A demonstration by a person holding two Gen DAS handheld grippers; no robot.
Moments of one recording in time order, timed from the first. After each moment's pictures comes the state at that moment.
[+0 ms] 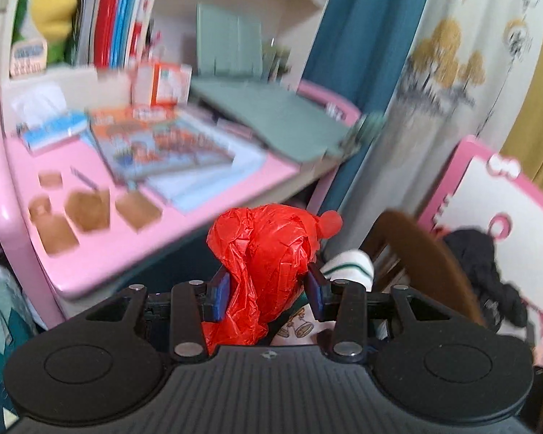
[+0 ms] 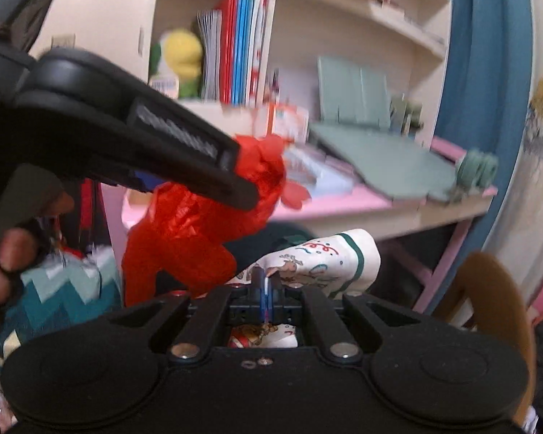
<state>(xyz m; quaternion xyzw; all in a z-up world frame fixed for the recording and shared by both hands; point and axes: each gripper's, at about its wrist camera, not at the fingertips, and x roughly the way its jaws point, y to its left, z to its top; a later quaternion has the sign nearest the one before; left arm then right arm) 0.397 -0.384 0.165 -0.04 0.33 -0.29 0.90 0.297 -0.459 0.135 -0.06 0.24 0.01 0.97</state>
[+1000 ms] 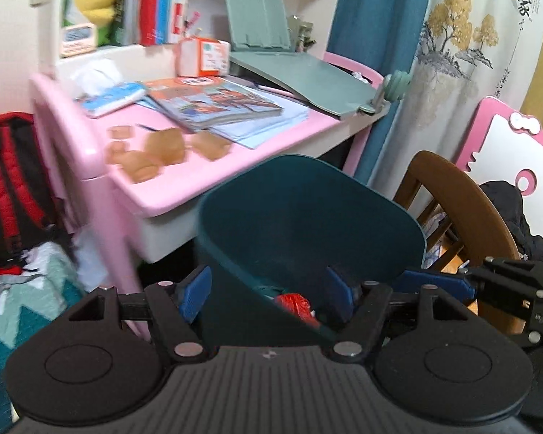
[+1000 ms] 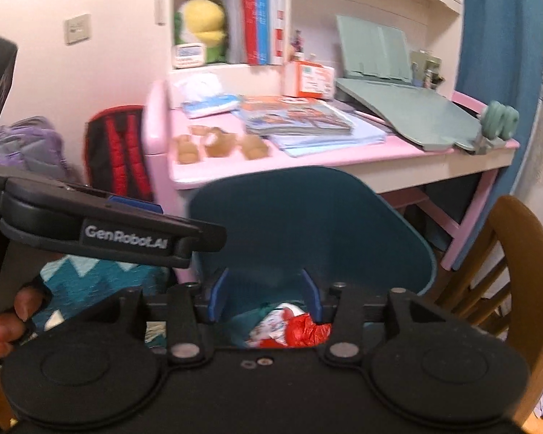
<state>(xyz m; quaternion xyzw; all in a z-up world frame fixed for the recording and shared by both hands) 0.329 -0.305 0.150 0.01 0.35 -0.24 0.91 0.253 -0.416 0.146 -0.02 0.29 0.06 0.95</state>
